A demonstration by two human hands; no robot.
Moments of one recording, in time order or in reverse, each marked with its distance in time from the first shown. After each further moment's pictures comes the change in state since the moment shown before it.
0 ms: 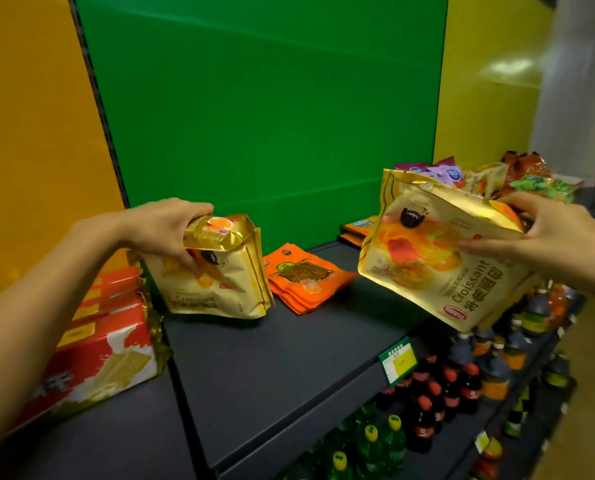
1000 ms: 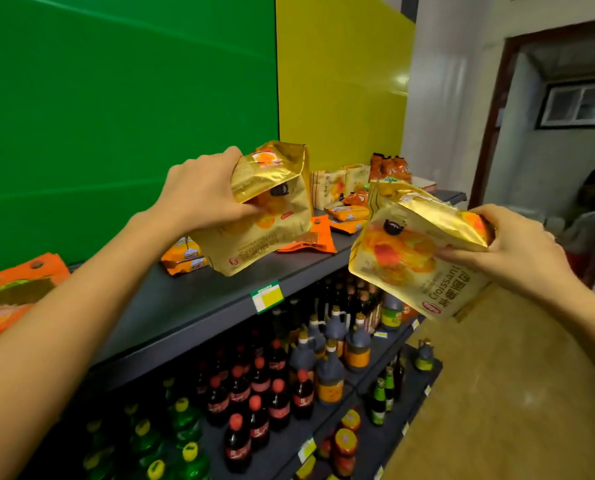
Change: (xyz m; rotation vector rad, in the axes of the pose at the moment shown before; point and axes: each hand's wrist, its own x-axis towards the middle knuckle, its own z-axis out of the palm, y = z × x) left_hand 0.256 0.395 0.047 0.077 0.592 -0.015; right_hand 0.083 0.336 -0.168 -0.228 0.159 0.030
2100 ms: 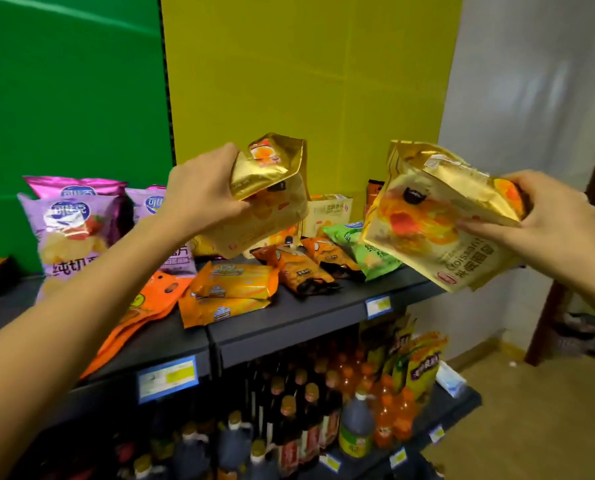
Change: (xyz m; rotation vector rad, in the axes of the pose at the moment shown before) left_hand 0.334 0.200 0.271 0.148 0.229 -0.189; right_hand 0.446 0.323 0.064 0.177 0.144 -0.281
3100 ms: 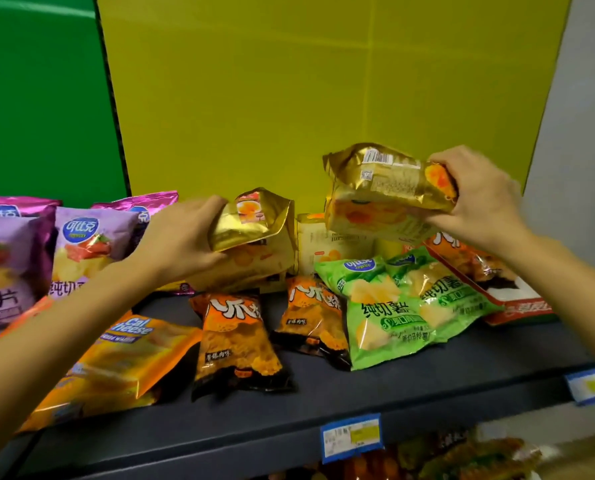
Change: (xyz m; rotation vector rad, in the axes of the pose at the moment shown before) left_hand 0.069 0.026 0.151 0.272 -0.217 -0.011; right_hand 0.244 0.117 0.211 0.116 0.037 -0.573
